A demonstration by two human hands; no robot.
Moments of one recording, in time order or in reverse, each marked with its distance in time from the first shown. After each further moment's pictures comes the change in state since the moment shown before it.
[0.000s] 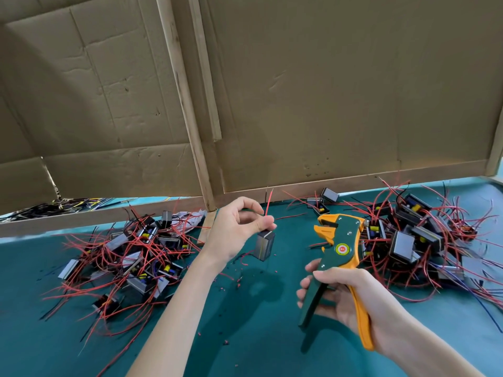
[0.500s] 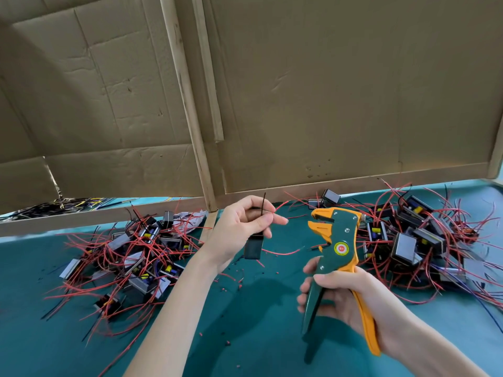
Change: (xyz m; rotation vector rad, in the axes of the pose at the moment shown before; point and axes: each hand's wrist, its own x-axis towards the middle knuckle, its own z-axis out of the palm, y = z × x) left_hand -0.007 0.016 -0.002 -0.060 -0.157 0.000; right_hand 0.007 0.000 -0.007 -0.100 -0.180 -0.048
